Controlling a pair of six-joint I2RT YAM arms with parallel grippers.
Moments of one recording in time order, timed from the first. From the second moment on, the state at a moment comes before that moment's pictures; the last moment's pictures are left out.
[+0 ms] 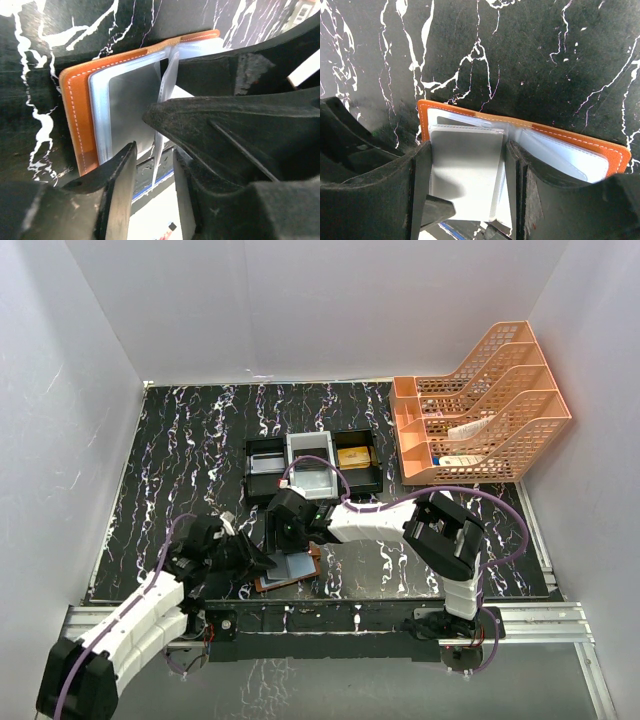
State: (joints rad) left arm -0.38 0.69 0.21 -0.40 0.50 -1.04; right arm 1.09 1.89 1.19 -0.22 -0.05 0.94
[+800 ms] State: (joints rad) left arm -0.55 0.98 0.28 -0.16 0.44 -1.04; right arm 1.01 1.79 1.13 -0.24 -0.04 0.94
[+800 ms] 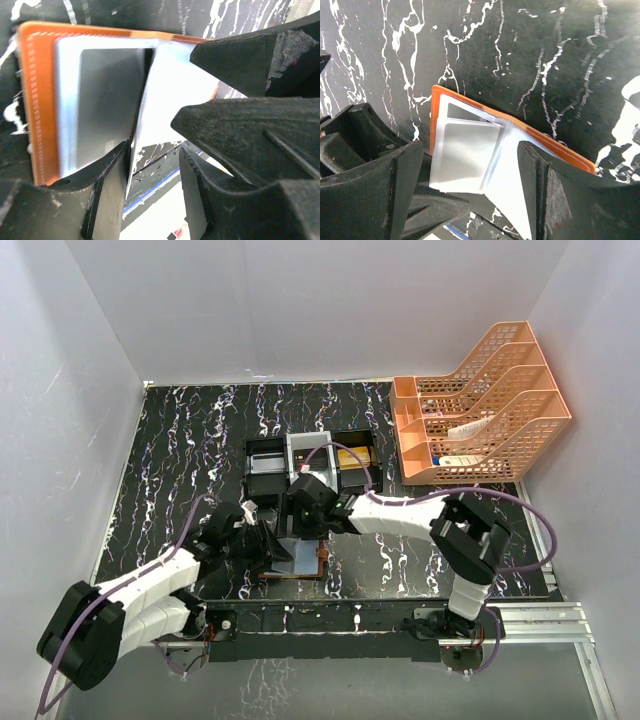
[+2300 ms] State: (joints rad) left arm -0.61 1.17 0.65 -0.43 0.24 -0.76; right arm 0.90 1.65 0.80 -0.05 -0.24 1.07
